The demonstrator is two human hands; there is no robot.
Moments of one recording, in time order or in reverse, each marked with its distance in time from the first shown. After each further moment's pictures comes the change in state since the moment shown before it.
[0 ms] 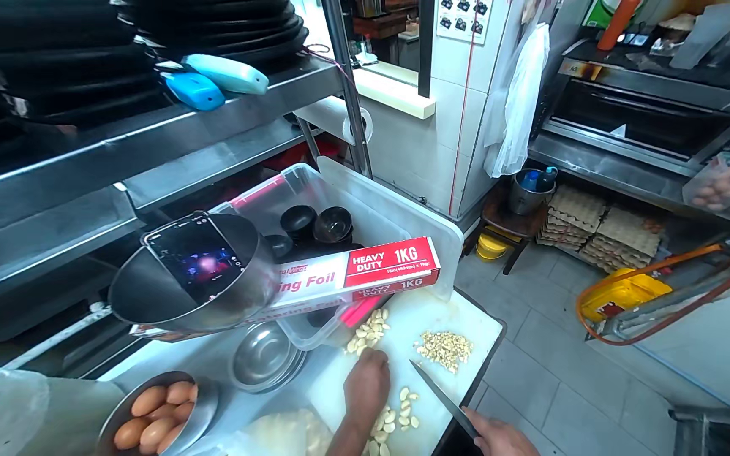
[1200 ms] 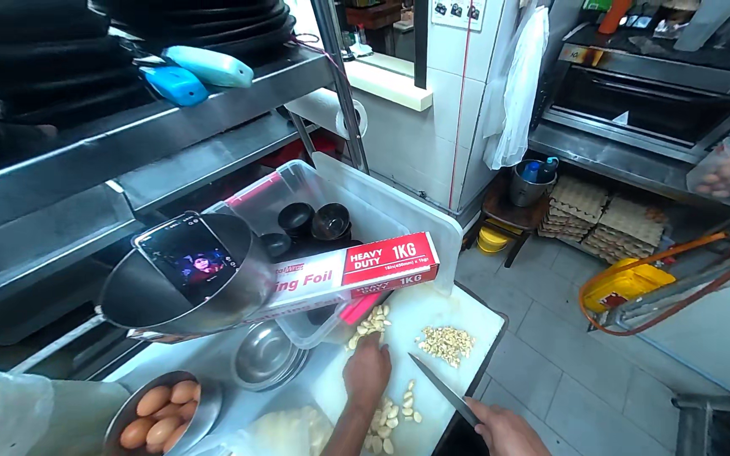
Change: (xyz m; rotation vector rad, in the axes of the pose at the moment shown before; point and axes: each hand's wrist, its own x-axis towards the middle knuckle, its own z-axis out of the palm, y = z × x) left_hand 0.017 0.010 -0.013 0.029 0.036 -0.140; right_hand 0.004 -0.005 -0.014 0.012 -0.009 -0.016
